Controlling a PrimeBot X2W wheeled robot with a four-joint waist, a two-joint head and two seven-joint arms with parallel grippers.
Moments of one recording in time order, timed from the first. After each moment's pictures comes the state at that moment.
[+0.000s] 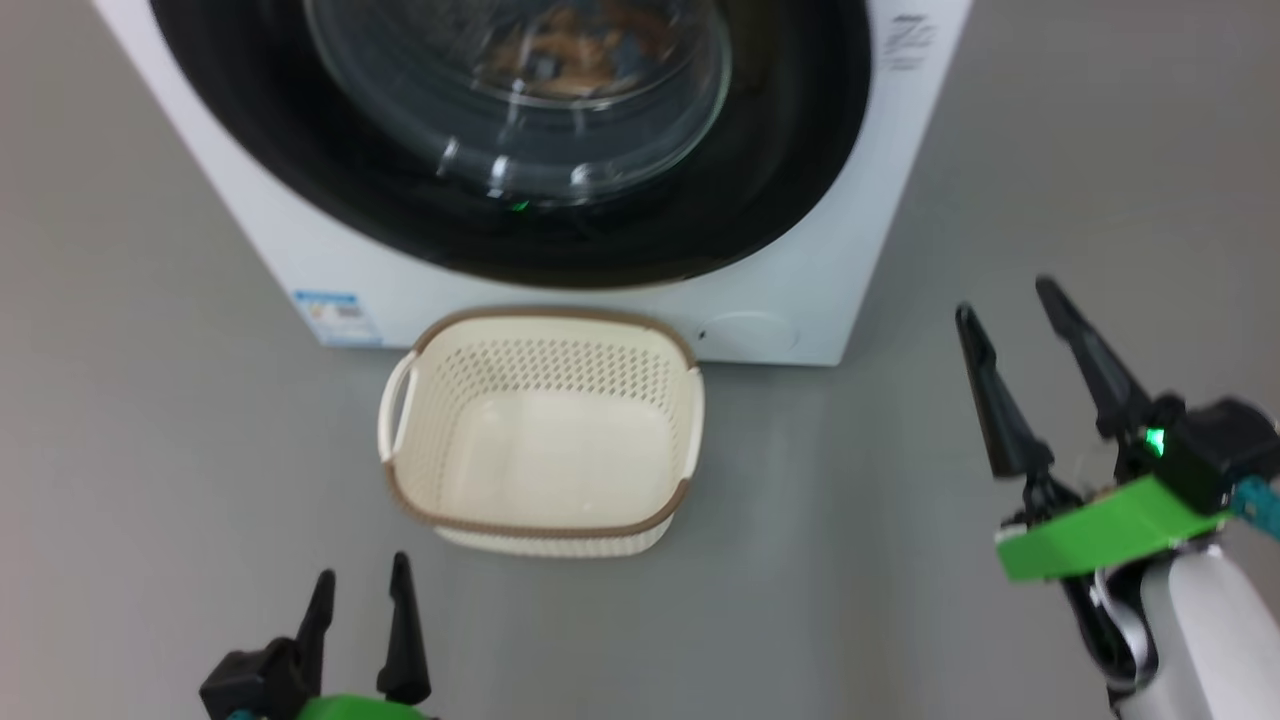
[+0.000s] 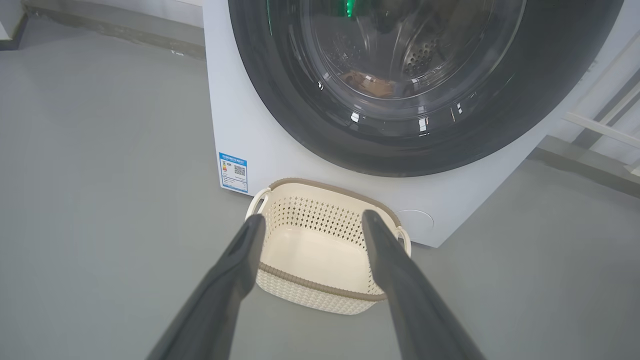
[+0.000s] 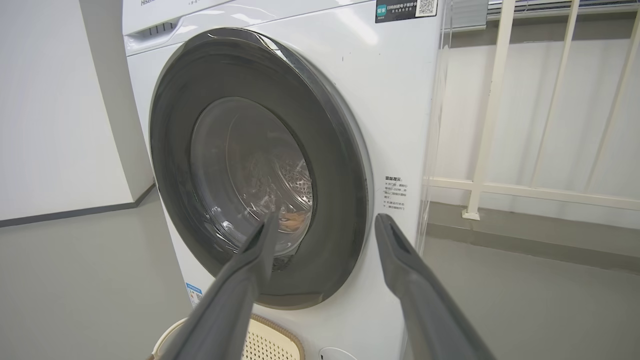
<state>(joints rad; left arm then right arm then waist) -0.02 0.04 -0.20 0.18 -0.43 0.10 -0.26 -0.30 -0.24 0.11 0.09 0.29 0.14 -0.26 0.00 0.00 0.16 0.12</state>
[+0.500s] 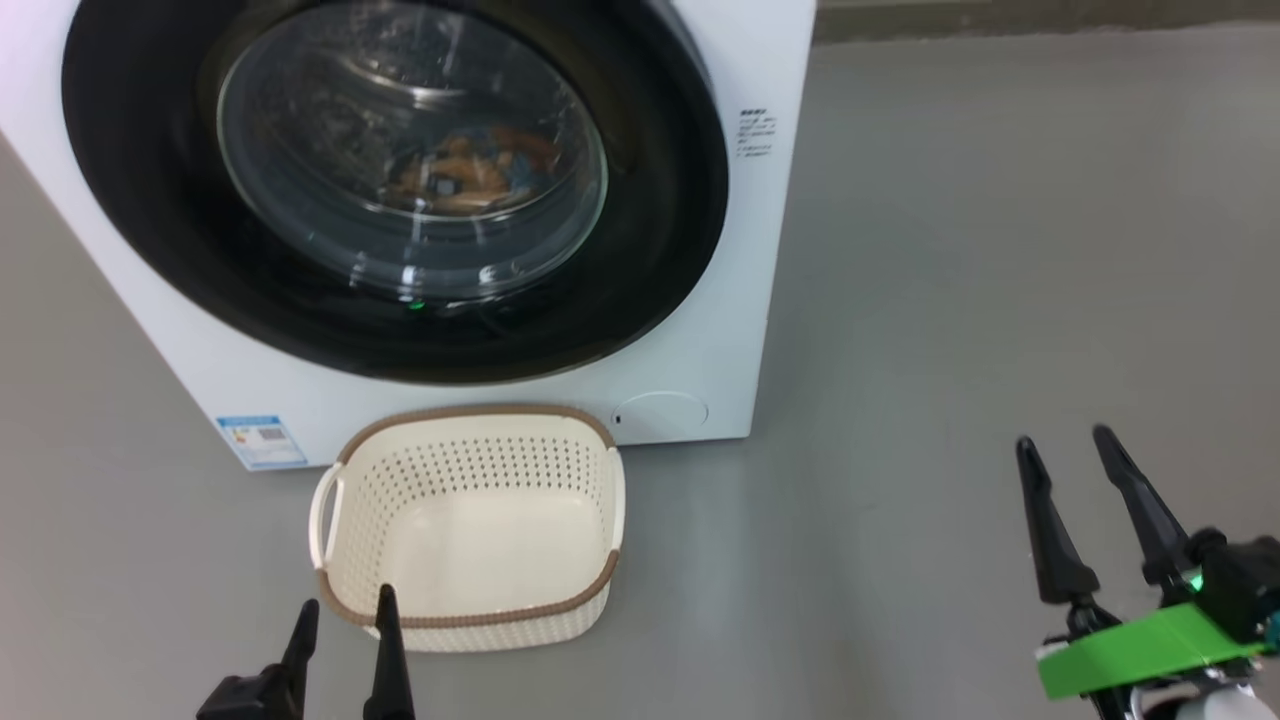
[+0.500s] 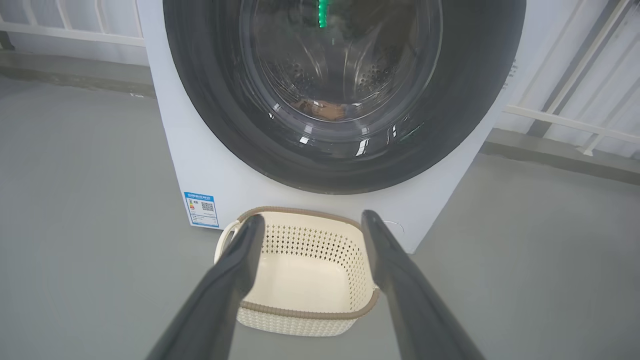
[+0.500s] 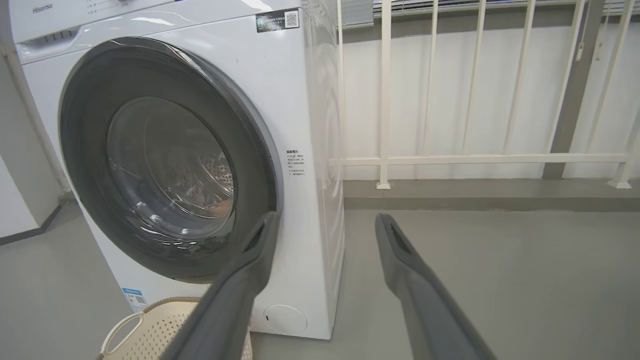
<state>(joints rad) 0.02 0.04 -0.16 0.22 -0.36 0.06 -0.26 -0.07 -0.16 -0.02 0.06 0.27 0.14 -0.26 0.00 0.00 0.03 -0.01</state>
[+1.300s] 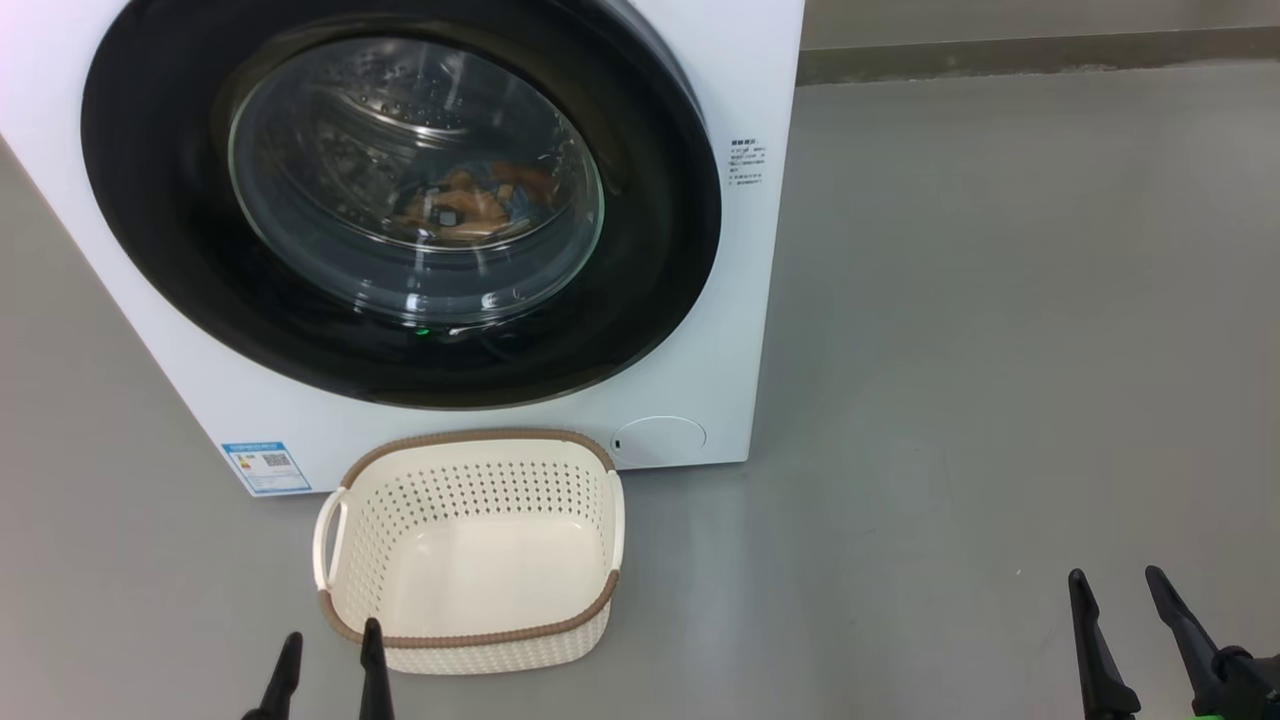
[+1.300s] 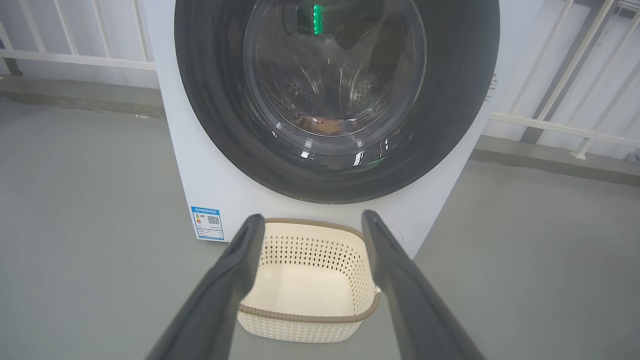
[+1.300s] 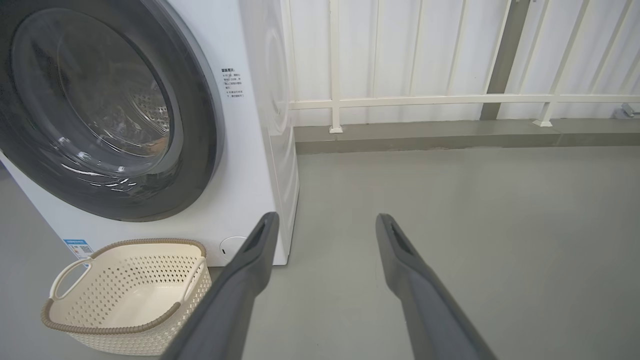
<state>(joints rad) 0.13 0.04 -0.12 0.12 -0.30 0.03 -0.26 0.11 -0.10 -0.18 0.13 0.15 0.14 -0.26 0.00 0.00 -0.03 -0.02</state>
